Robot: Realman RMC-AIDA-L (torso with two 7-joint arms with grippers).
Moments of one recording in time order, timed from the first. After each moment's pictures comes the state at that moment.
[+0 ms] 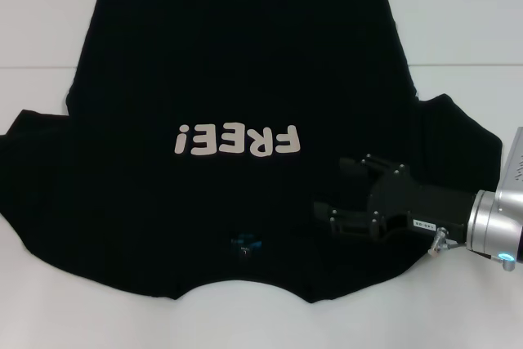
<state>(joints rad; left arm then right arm) -0.46 -1.95 0.39 0.64 2.17 0.99 -2.07 0.63 2.09 -0.65 -0.28 -1.89 -1.26 0.90</state>
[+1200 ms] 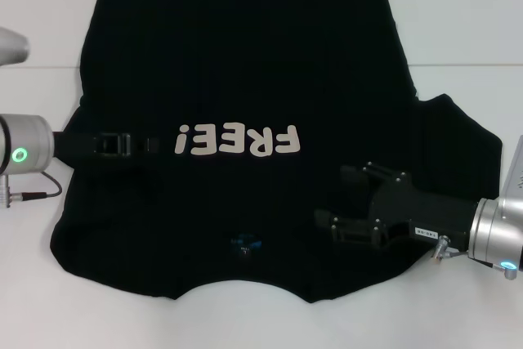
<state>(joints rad) -0.62 -2.07 0.74 0.79 2.29 1.12 -2.20 0.62 2.09 -0.65 -0.27 -1.89 -1.27 0.90</state>
